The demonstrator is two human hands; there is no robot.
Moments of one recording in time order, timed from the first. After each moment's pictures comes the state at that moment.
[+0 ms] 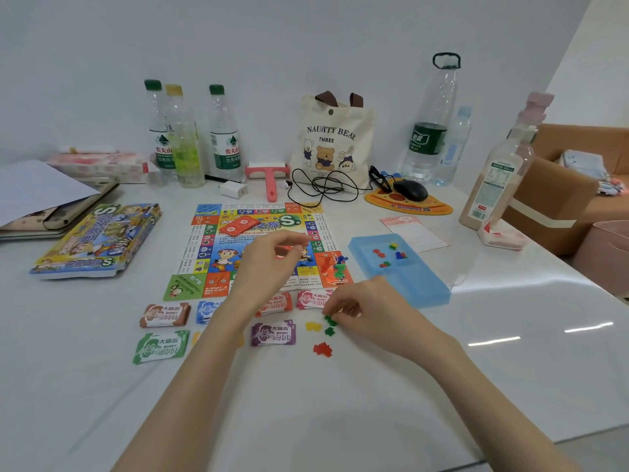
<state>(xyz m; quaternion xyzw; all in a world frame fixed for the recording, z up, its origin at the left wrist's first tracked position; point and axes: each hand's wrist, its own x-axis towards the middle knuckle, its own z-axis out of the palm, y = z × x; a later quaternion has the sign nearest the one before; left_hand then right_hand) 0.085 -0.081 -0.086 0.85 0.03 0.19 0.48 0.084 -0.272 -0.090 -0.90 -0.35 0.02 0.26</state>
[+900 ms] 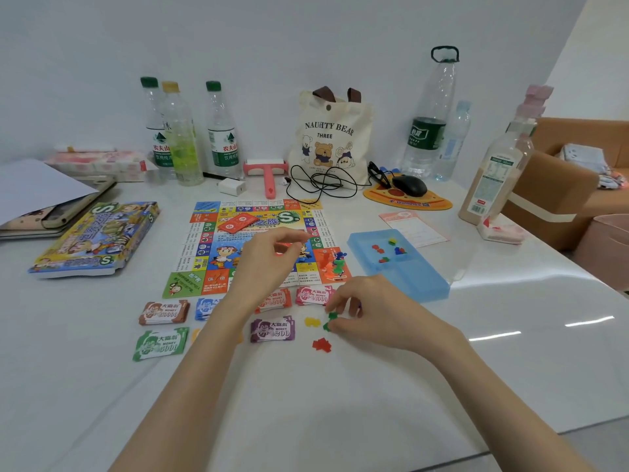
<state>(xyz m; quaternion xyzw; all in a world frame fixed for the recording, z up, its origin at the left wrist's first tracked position) 0.087 -0.081 -0.087 0.86 0.02 0.20 0.47 0.082 -0.275 -0.085 -0.92 -0.32 0.06 0.21</state>
